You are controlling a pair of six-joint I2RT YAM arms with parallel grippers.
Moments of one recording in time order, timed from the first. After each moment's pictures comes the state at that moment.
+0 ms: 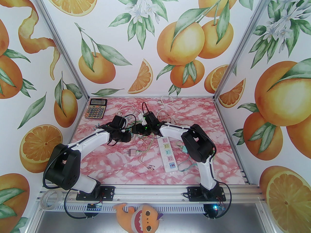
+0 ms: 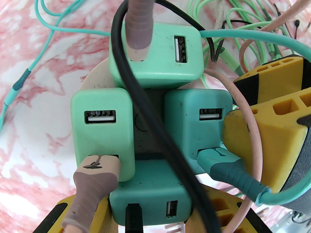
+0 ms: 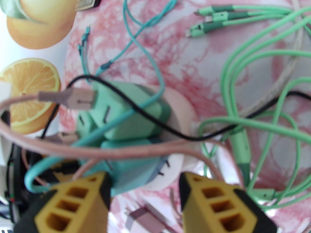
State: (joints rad) left arm -0.41 1.52 0.92 -0.55 0.04 -0.28; right arm 0.71 2.10 1.40 -0.07 -0.49 0.74
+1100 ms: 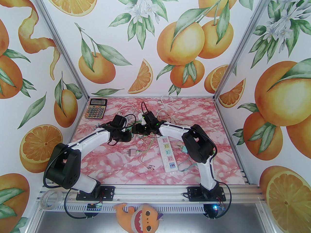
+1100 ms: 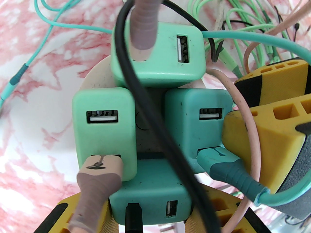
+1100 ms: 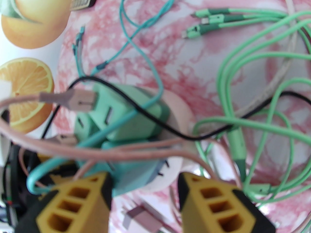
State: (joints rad) left arm -0.41 1.52 0.96 -0.60 0.03 -0.30; right arm 0.72 2.09 1.43 -0.14 -0.44 0.70
